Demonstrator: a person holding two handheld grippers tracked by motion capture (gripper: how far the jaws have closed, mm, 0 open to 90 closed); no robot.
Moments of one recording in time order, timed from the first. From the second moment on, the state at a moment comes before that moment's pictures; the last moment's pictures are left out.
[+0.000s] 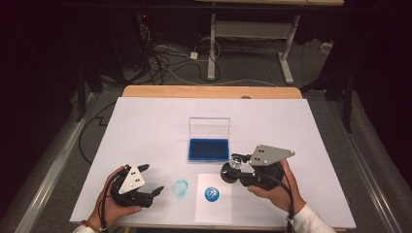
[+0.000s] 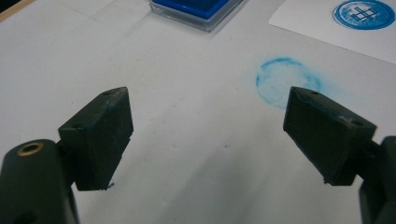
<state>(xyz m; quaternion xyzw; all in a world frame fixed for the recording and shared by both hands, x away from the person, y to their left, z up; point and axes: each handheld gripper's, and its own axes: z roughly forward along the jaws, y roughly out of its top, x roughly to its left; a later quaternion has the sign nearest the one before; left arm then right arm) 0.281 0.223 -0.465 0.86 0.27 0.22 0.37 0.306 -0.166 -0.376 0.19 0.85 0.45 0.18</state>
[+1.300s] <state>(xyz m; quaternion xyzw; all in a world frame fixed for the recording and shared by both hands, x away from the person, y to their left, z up) 0.282 0.219 -0.468 0.87 0.27 0.21 0.36 0.406 -0.181 -0.402 0.31 0.86 0.35 0.22</state>
